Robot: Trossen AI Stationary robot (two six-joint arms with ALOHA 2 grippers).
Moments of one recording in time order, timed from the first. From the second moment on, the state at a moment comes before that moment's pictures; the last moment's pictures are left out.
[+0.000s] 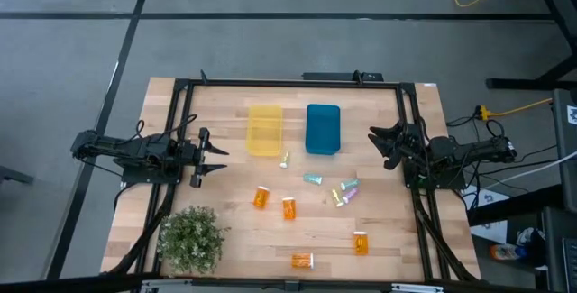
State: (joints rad) left arm -0.13 0.02 0.01 0.03 -0.09 0.09; right arm 0.21 0.00 0.02 0.16 0.63 0.39
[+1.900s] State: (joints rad) left arm -0.10 0.70 0.33 0.43 -0.41 -0.18; right arm 0.21 0.79 0.74 -0.33 0.37 0.71
